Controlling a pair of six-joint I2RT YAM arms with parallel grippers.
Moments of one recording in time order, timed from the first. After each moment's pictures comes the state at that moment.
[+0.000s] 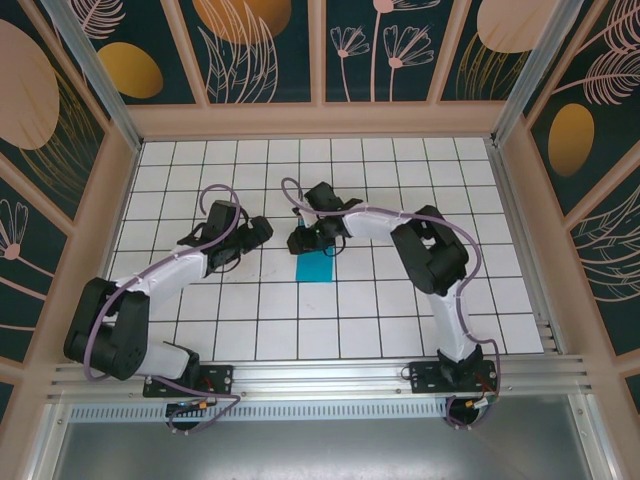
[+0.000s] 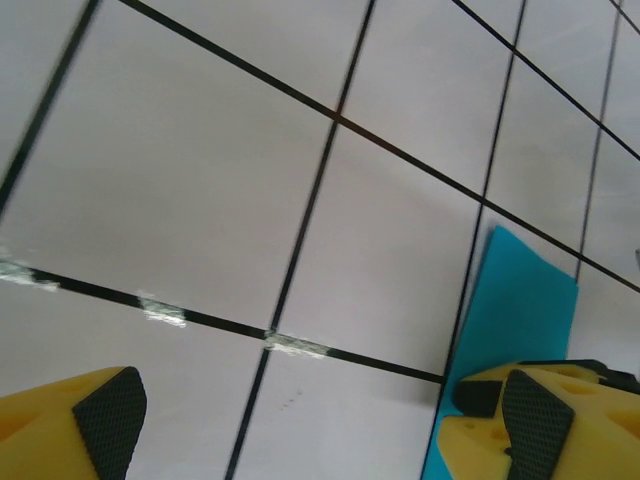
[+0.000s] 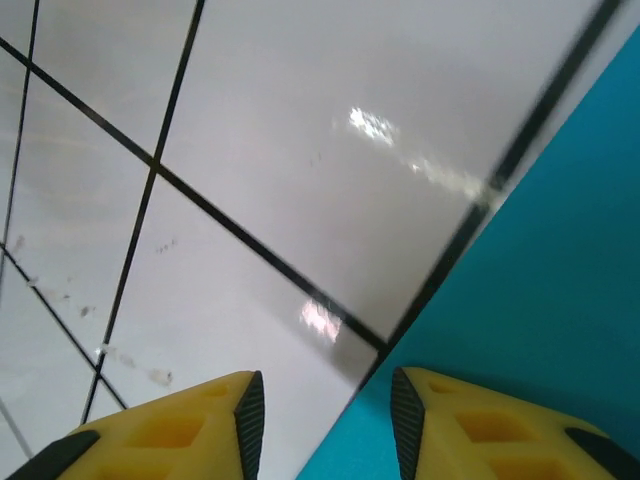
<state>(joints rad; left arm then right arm) -0.36 1.42 0.73 -0.16 0.05 -0.85 0.71 2.10 1.41 -0.37 -0.47 0.37</state>
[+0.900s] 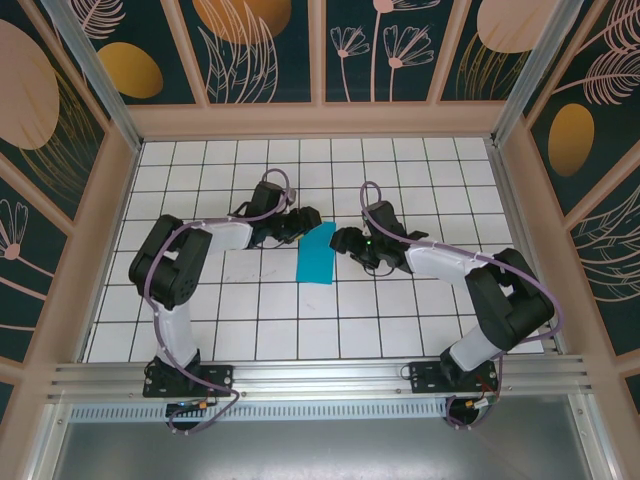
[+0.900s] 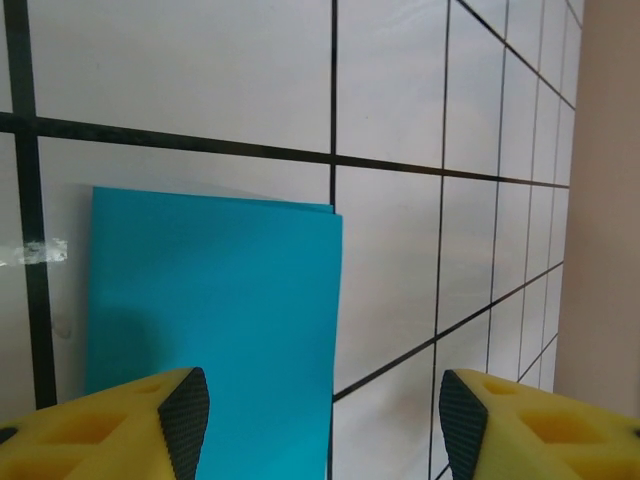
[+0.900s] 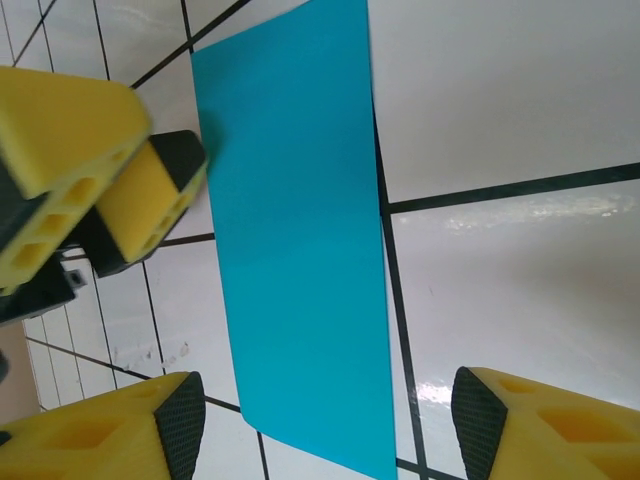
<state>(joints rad) -0.46 1.94 1.06 0.12 0.52 -0.88 0.59 1.56 0.80 -0.09 -0.29 0.94</state>
